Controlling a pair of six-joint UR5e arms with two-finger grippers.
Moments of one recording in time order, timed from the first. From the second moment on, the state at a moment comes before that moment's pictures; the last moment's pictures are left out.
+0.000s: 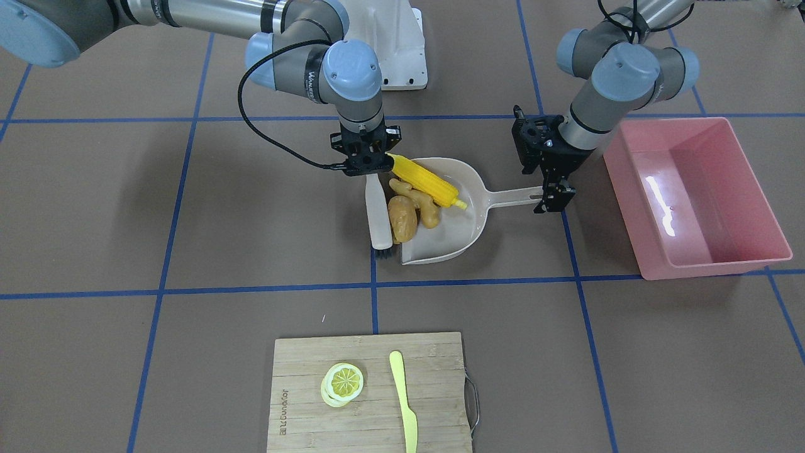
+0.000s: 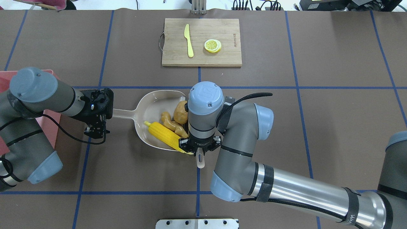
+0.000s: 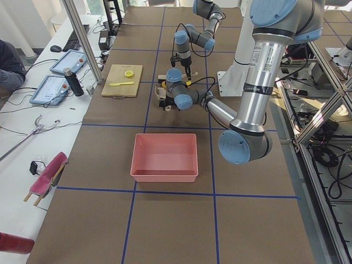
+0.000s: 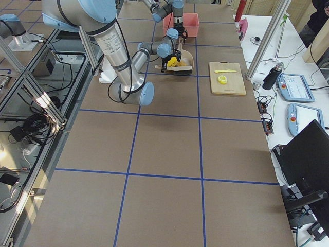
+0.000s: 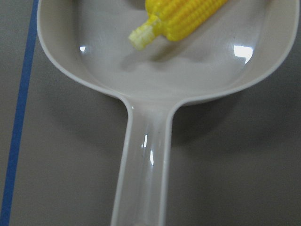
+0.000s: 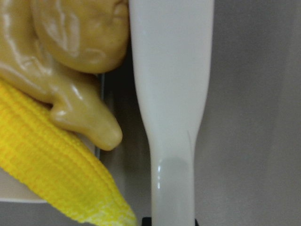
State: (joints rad) left arm -0.69 -1.80 -1.79 -2.00 -2.03 0.37; right arm 0.42 -0.77 1.51 -1.56 2.08 1.20
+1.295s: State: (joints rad) left arm -0.69 -1.78 -1.80 -2.00 -2.03 0.36; right arm 0.43 -0.76 1.54 -1.33 2.12 1.40
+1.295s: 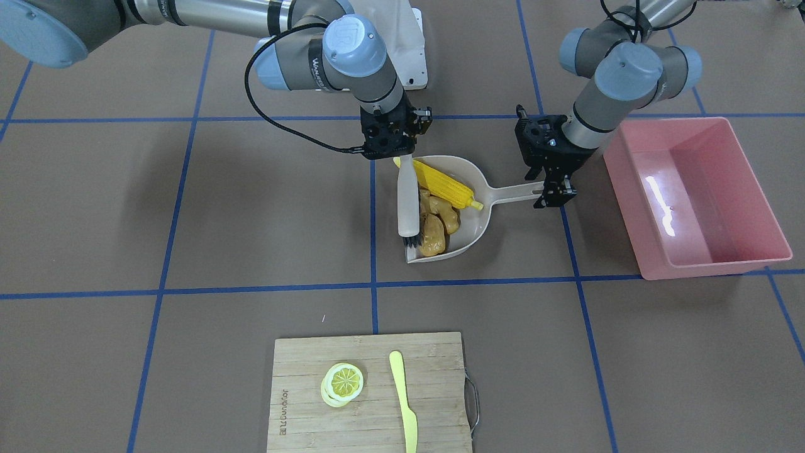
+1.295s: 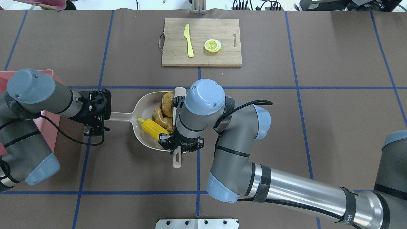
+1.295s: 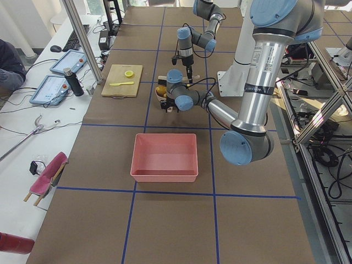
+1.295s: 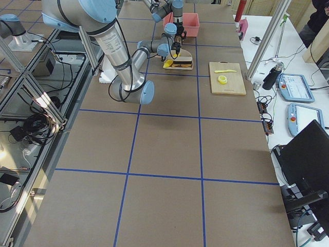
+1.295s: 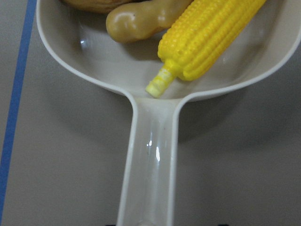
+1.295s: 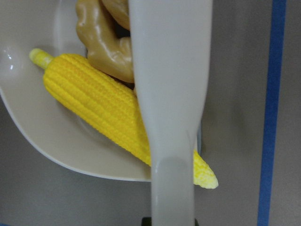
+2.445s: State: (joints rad) left arm -0.70 -1.76 -1.82 -2.10 -2.04 0.32; right arm 0.78 -1.07 1.95 -1.52 2.30 1.30
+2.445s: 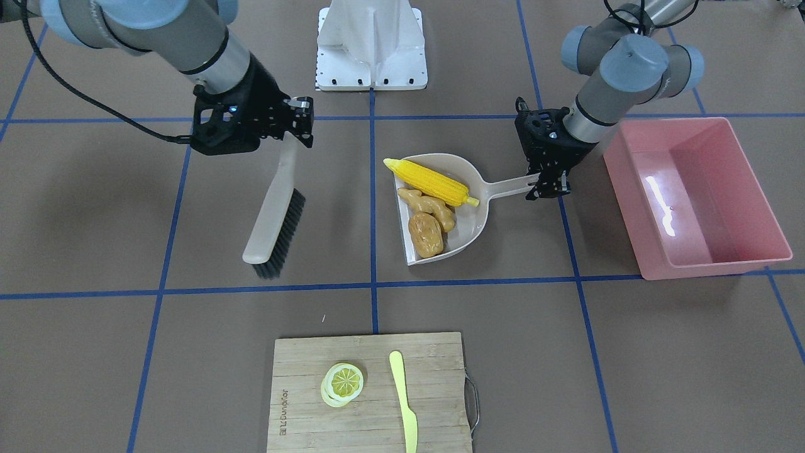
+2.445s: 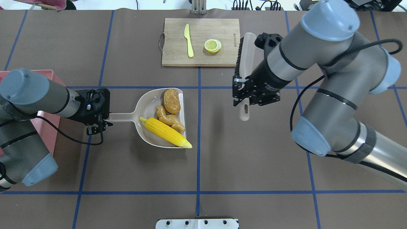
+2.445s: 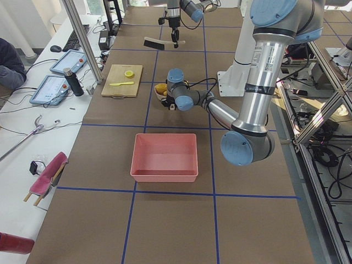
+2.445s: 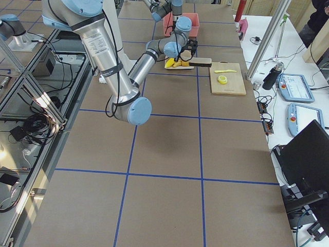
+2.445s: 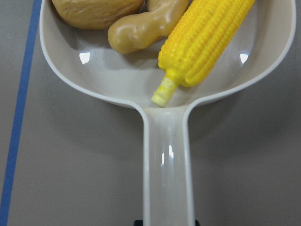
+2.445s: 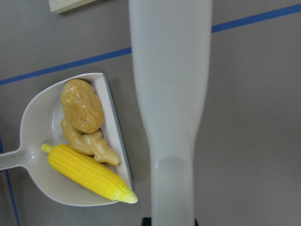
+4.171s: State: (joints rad) left arm -1.57 -1.03 -1.99 -1.99 -2.53 0.71; right arm 0.93 -1.62 1.92 -1.69 2.43 0.56
